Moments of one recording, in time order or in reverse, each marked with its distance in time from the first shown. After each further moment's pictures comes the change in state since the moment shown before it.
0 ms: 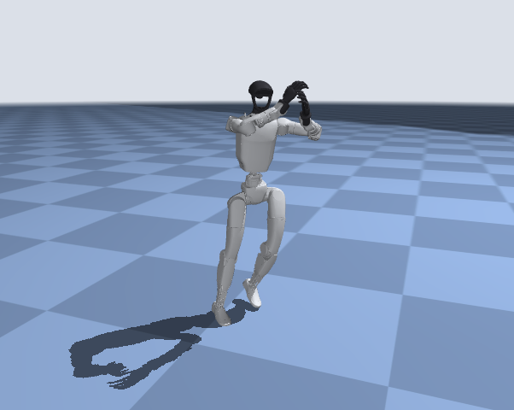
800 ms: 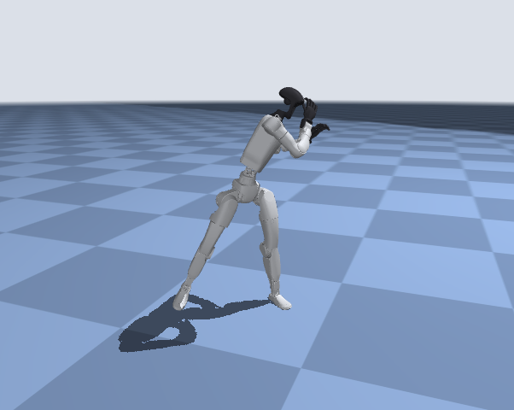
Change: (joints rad) left arm 1.060 0.010 1.056 -0.307 1.142 0.251 0.189; right arm 0.263 0.363 -0.186 -0.247 -0.250 -0.160 0.158; waist 0.753 -0.186 0.346; left_leg -0.021 0.327 -0.404 -0.572 -0.118 0.105; right_leg 0.268 -0.151 -0.792 0.193 0.026 -0.121
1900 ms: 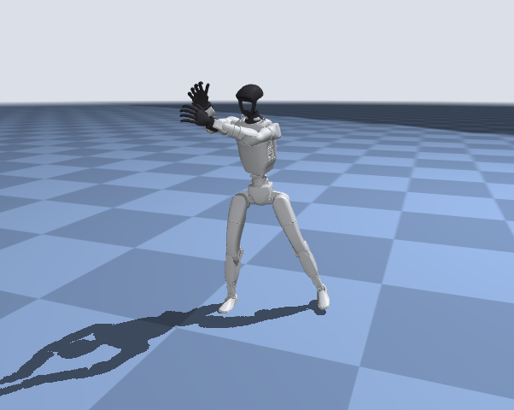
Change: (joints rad) left arm -1.636 -0.780 -1.096 1.282 -0.848 0.191 -0.298; right arm -0.452 -0.428 0.053 0.928 0.280 0.263 -0.267; waist -1.187 0.274 -0.153; left_leg 0.322 0.220 0.200 0.119 0.088 -0.190; right_leg -0.319 0.214 0.575 0.030 -0.285 0.006
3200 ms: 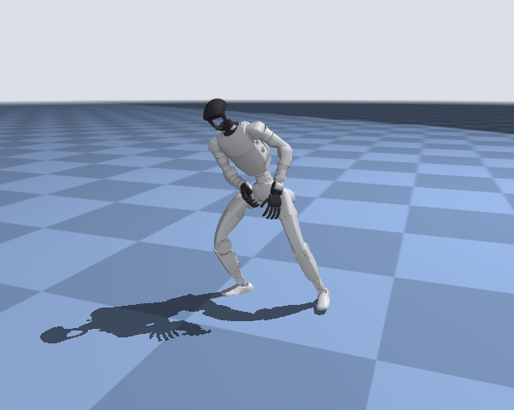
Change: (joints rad) left arm 1.699 0.025 0.275 -0.494 0.599 -0.063 -0.061; right arm 1.485 0.296 0.241 -0.404 0.092 -0.267 0.244; waist 0.424 0.199 0.303; left_leg -0.349 -0.043 0.136 0.423 -0.281 0.009; right_leg -0.490 -0.387 -0.305 0.766 -0.312 -0.071
